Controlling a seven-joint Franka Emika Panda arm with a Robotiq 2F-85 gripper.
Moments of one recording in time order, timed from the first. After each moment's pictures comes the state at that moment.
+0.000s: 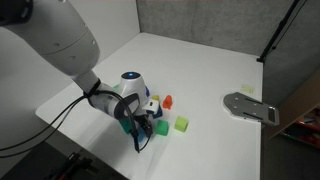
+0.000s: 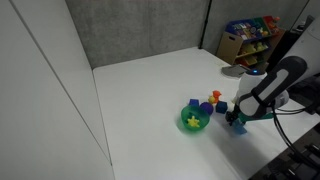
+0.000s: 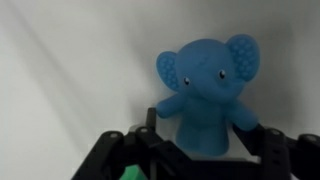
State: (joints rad) arm 0.15 0.76 -0.20 -2.25 0.08 2.88 0.41
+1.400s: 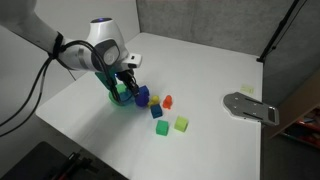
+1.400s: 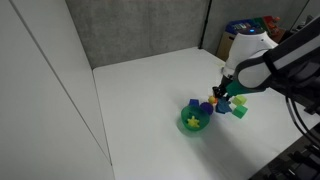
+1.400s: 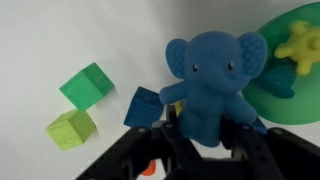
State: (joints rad) arm 0.38 0.42 -0.28 -2.24 -0.03 2.66 0.58
